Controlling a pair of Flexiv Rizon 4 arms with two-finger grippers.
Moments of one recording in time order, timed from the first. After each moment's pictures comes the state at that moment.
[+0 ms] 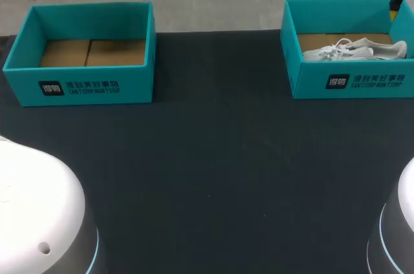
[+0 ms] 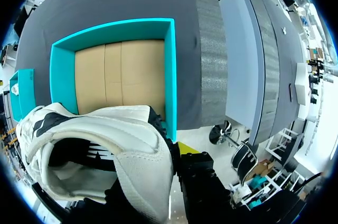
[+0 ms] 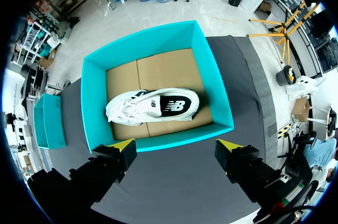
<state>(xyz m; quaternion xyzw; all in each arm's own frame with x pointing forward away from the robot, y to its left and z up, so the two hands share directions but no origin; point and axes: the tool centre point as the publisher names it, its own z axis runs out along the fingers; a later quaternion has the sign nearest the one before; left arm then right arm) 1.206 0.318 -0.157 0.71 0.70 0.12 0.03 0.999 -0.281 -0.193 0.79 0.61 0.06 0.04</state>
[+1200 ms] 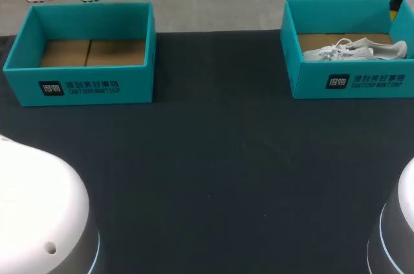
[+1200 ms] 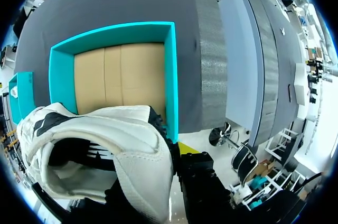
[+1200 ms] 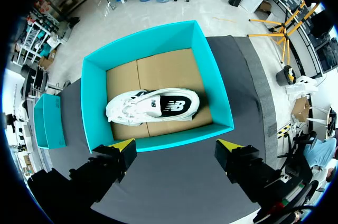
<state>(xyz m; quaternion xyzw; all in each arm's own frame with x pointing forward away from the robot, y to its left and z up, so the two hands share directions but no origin) 1.196 0.307 -0.158 0.71 0.69 0.11 0.02 0.999 -0.281 -0.193 0.79 0.61 0.06 0.04</state>
